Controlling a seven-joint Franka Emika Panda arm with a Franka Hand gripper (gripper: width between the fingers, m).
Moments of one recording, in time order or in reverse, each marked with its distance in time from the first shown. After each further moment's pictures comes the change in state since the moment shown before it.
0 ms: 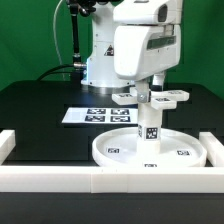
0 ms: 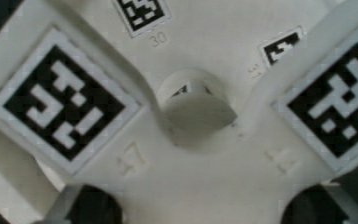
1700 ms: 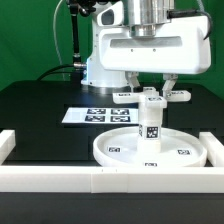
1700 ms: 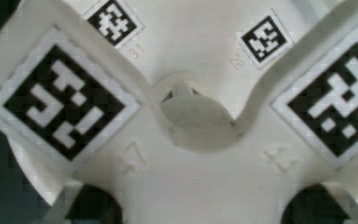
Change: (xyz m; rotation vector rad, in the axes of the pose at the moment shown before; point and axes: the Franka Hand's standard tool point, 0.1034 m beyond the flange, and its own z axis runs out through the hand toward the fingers) arm -0.002 -0.003 0.001 0.093 0.060 1.875
